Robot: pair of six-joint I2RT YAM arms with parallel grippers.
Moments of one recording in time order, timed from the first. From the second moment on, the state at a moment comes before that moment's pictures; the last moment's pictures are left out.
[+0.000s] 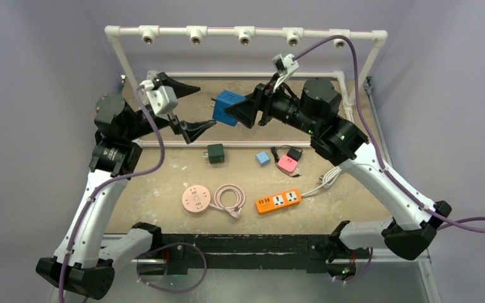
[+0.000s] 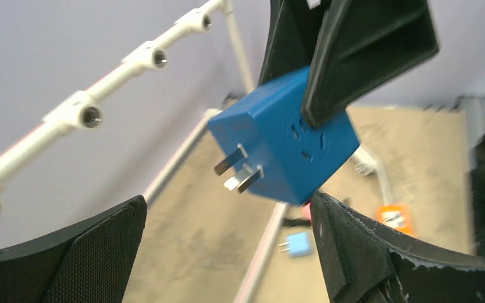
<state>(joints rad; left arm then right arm) -0.24 1.01 1.21 -0.01 0.90 0.05 0.78 1.29 1.52 -0.21 -0.22 0.41</state>
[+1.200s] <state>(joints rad) -0.29 0.98 1.15 -0.43 0.94 1.18 0.85 1.57 1.82 -0.55 -0.25 0.42</state>
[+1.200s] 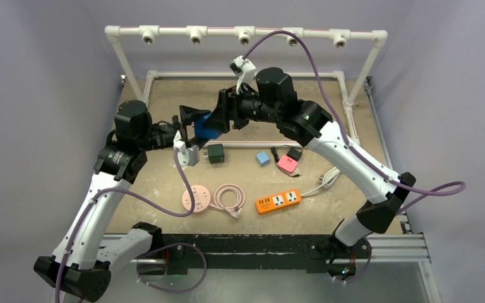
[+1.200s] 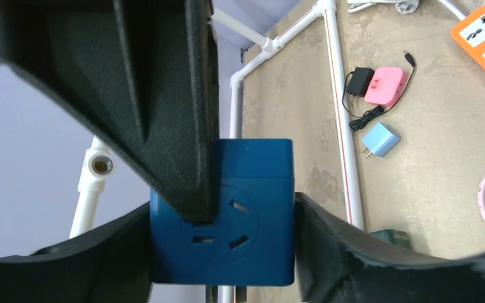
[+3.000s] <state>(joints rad) -0.36 1.06 1.04 -0.68 0.86 1.28 0.87 1.39 1.42 -0.46 0.04 0.58</state>
